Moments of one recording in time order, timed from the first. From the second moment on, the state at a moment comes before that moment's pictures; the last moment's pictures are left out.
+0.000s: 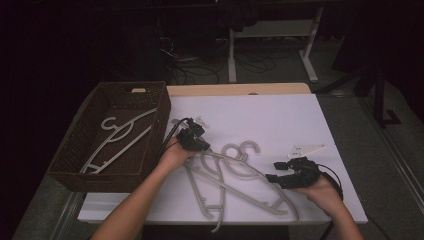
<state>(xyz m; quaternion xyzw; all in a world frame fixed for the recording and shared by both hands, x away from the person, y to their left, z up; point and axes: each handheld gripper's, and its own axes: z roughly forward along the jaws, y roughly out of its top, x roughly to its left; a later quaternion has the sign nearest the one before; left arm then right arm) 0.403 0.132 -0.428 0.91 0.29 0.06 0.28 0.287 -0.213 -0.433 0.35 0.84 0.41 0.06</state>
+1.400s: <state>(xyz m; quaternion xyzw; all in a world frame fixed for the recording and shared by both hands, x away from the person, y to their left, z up) 0.369 0.116 -0.444 0.95 0.15 0.05 0.28 0.288 -0.217 -0.433 0.36 0.83 0.42 0.07</state>
